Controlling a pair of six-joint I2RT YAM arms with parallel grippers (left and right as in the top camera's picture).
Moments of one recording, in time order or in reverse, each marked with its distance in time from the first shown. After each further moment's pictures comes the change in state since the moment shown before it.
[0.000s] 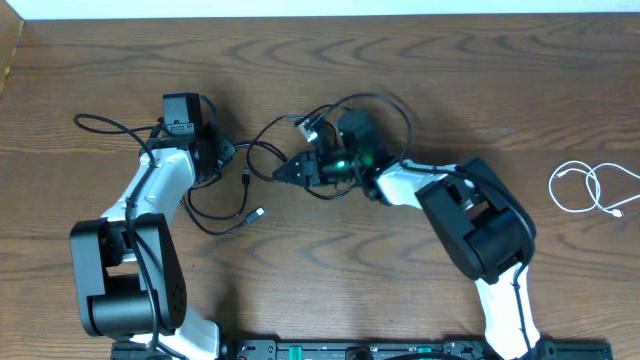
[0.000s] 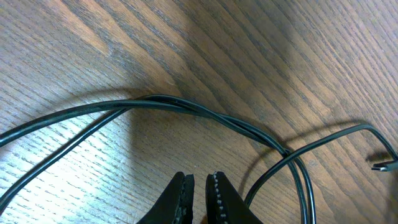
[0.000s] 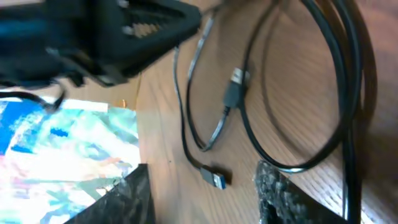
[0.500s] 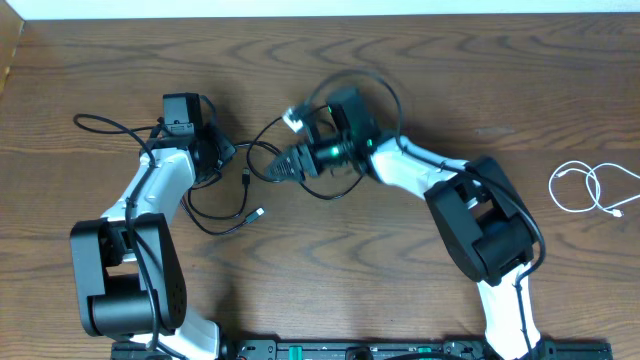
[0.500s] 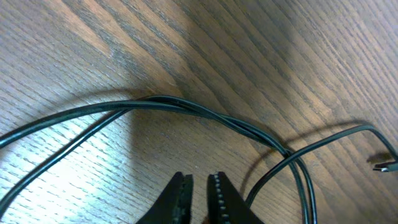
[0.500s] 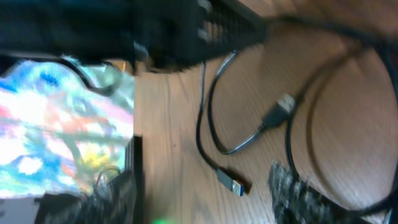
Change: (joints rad) left arm 0.000 0.000 0.000 0.000 -0.005 -0.002; right arm -0.004 -0.014 0.254 -0.437 -0.103 -0.404
